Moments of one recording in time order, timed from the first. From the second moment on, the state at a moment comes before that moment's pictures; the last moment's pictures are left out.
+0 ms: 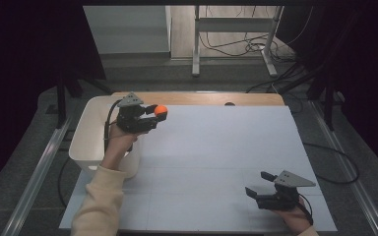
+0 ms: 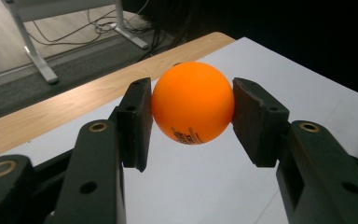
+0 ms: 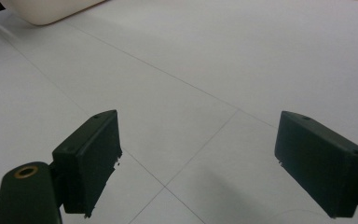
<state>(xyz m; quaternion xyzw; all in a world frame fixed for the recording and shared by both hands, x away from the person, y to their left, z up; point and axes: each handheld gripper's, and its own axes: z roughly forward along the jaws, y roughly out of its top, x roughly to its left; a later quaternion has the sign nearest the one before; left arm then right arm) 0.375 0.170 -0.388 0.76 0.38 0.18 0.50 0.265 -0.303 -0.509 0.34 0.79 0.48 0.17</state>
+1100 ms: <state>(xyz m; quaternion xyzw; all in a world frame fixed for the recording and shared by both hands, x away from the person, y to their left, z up) 0.373 0.203 -0.384 0.73 0.43 0.21 0.49 0.265 -0.303 -0.509 0.34 0.79 0.47 0.17</state>
